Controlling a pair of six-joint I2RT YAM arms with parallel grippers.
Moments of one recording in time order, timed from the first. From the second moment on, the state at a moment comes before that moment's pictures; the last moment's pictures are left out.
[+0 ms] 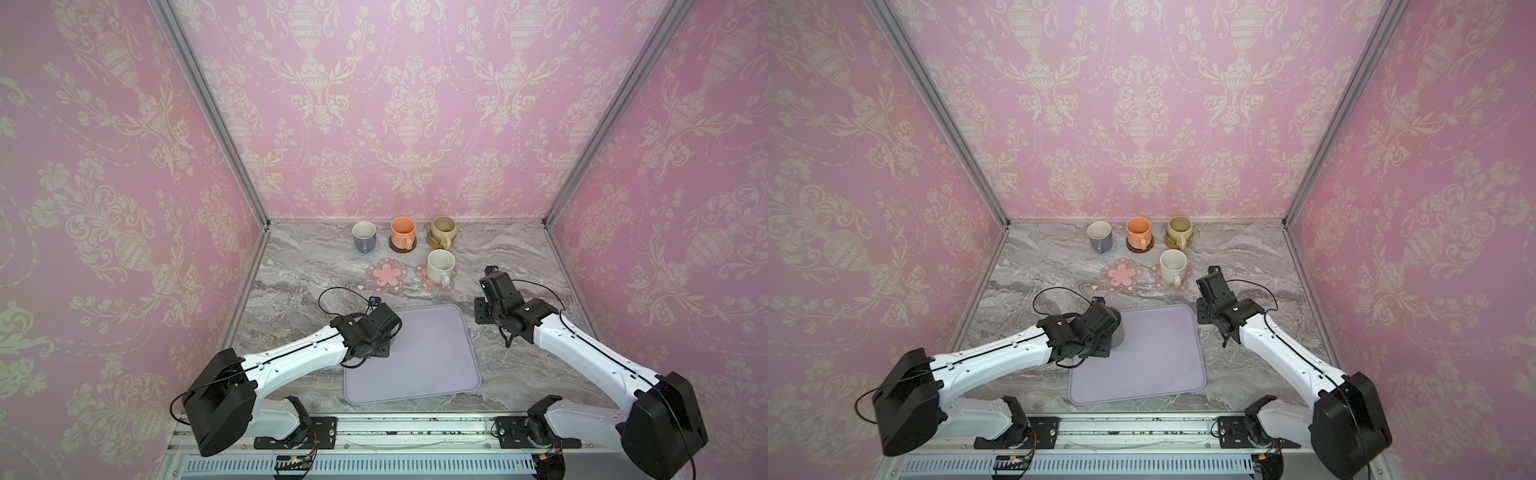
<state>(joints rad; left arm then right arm) -0.86 1.35 0.82 -0.67 -0.19 -0.73 0.45 1.21 0.83 -0.59 0.29 0.36</state>
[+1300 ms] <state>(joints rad) -0.87 1.41 0.91 -0.70 -0.20 -0.64 0.45 1.09 0.78 -0.63 0.33 0.36</state>
